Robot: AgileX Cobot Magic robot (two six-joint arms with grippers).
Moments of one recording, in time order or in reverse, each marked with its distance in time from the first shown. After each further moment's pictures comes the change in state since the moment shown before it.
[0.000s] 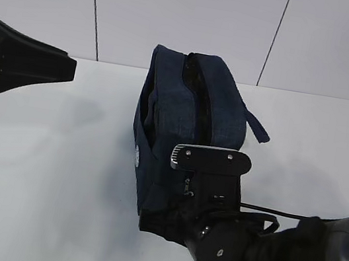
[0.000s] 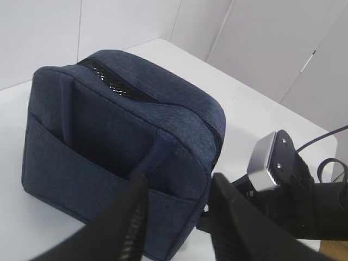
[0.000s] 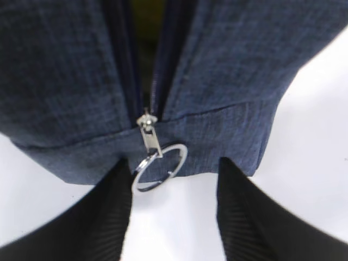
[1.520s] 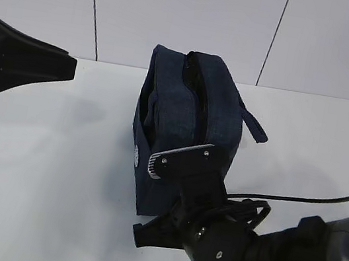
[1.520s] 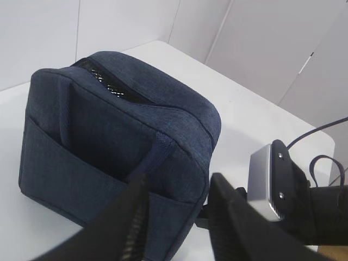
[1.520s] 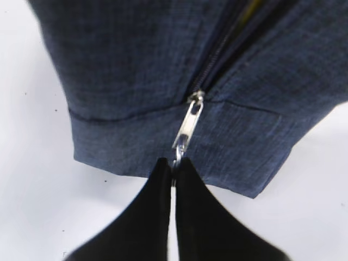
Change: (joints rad) left arm 0.000 0.000 0.000 -0.006 0.005 0.000; right arm 0.000 -0.001 -0.001 -0.070 -0.027 -0.201
